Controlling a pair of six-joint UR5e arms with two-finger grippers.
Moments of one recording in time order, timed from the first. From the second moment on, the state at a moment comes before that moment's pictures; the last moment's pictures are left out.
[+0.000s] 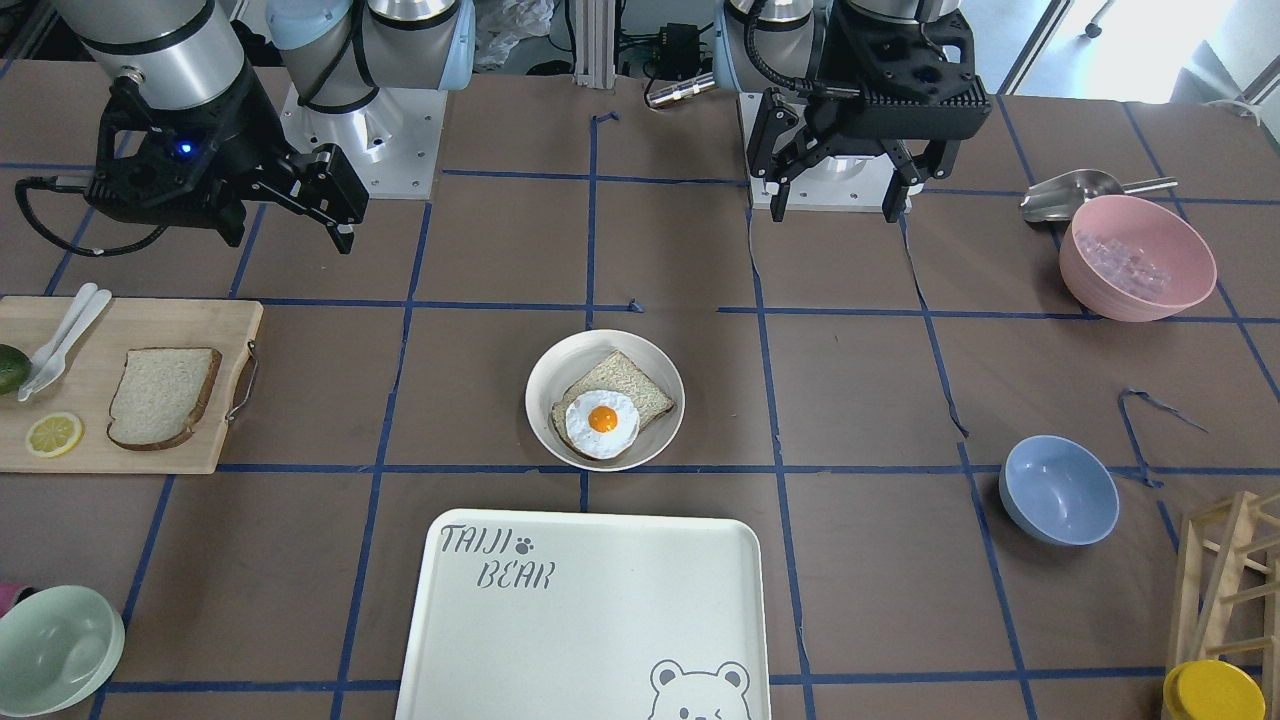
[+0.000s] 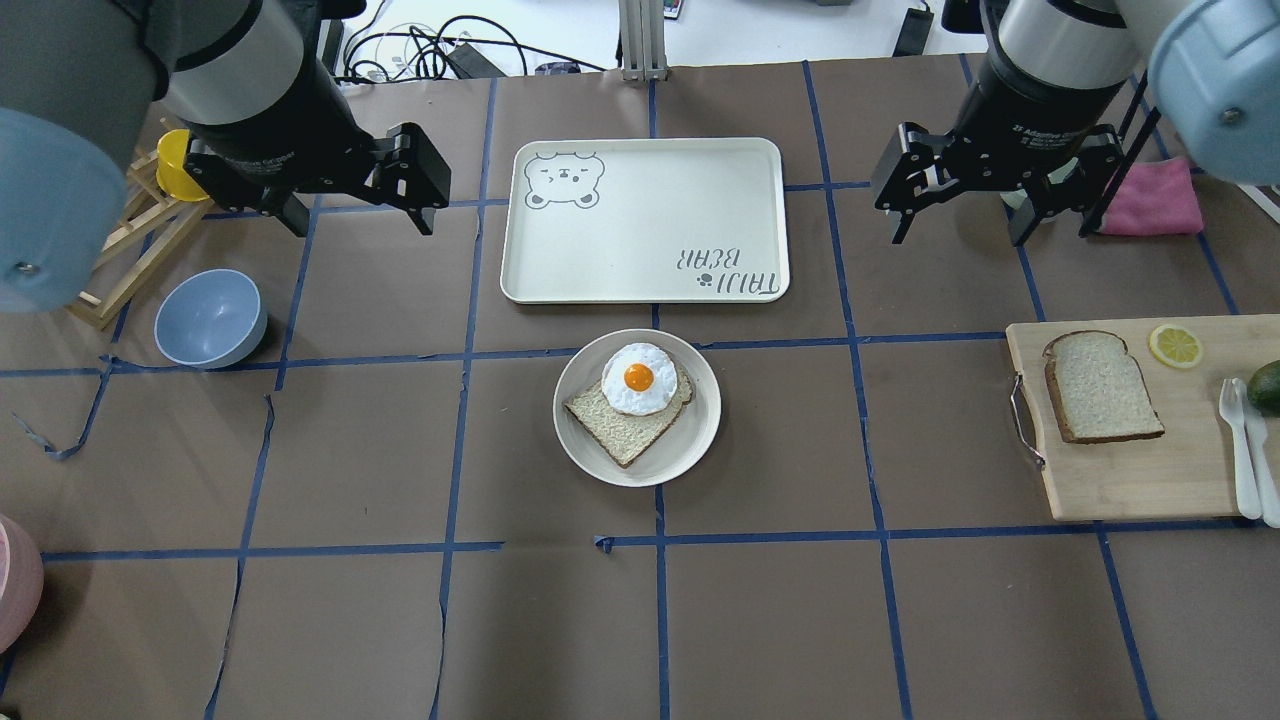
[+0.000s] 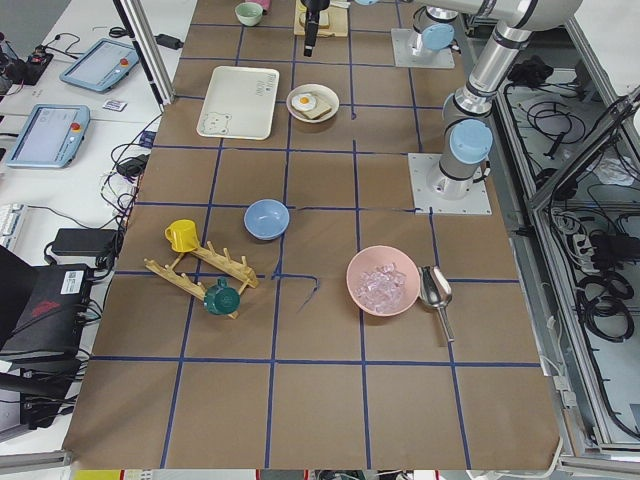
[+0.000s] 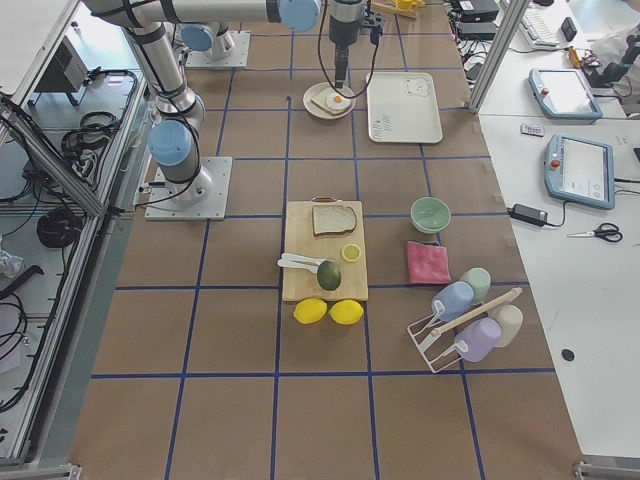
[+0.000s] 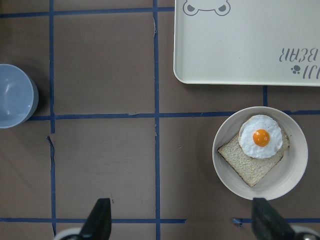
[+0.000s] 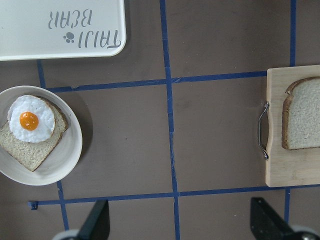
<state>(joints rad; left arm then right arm) -1.68 -1.50 -1.56 -1.51 1.63 -0.10 1.56 -1.58 1.56 -1.52 -1.56 0.05</state>
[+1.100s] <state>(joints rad) -1.68 -1.50 -1.56 -1.51 1.63 -0.10 1.56 -1.56 1.57 -1.54 -1.56 0.05</state>
